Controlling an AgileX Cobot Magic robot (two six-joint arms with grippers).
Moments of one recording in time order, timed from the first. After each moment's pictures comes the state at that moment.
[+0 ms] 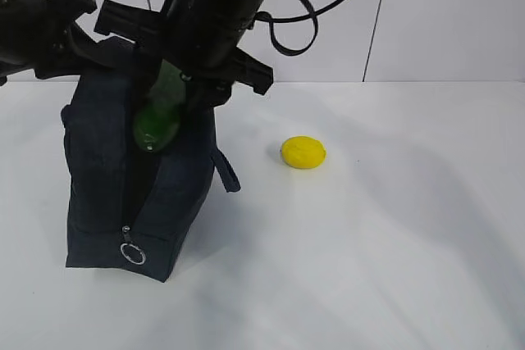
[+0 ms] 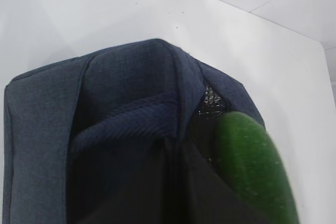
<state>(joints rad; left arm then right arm) -0.16 1.58 -1.12 -0.88 0.57 0.27 0.66 2.05 -2.02 0.32 1.17 0.55</state>
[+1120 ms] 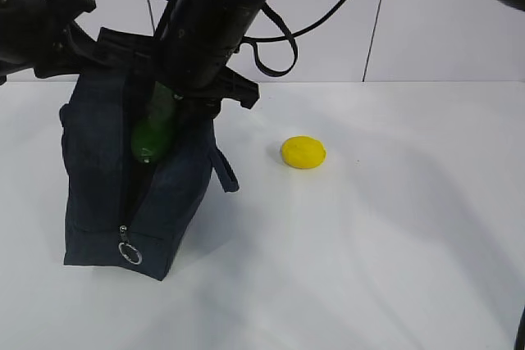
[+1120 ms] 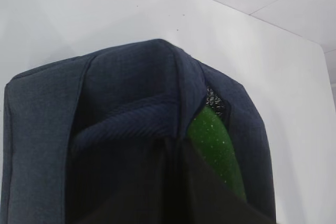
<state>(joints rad) -0.16 1.58 -1.12 -0.88 0.56 0.28 0.66 2.12 -2.02 0.33 1.08 0.49</state>
